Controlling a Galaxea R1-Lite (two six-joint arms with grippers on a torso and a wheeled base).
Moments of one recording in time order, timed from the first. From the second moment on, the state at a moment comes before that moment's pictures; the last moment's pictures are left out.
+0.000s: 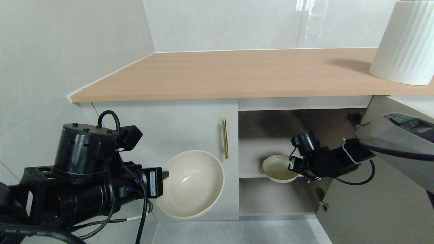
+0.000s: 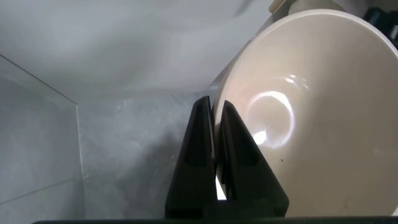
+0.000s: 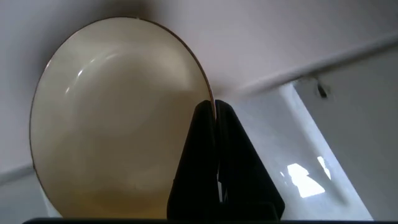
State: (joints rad) left arm -0.50 1.48 -0.67 -0.22 0.11 -0.39; right arm 0.33 2.34 -1.29 -0.23 -0.34 0.61
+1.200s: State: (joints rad) left arm -0.50 1.50 -0.67 -0.22 0.11 -0.39; right arm 0.29 2.51 -1.57 -0.19 -0.49 0.63
